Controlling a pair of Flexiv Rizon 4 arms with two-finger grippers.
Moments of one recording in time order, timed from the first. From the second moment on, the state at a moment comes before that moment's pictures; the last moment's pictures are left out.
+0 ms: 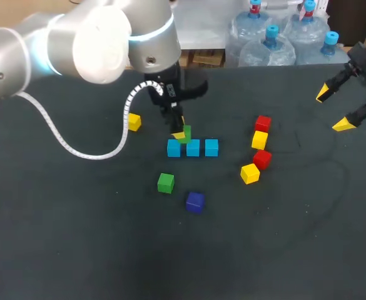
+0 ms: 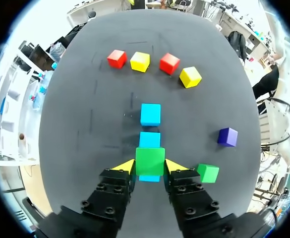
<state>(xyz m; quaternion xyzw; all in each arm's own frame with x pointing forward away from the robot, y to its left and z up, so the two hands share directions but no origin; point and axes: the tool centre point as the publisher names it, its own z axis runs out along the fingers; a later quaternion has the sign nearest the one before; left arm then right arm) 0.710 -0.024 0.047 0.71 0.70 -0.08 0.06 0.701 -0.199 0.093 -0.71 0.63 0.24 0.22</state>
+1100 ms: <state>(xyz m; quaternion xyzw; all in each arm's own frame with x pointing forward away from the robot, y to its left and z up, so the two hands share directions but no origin) 0.712 -0.018 0.037 0.70 0.71 -0.08 0.05 0.701 -0.199 0.093 -0.71 0.63 0.24 0.22</state>
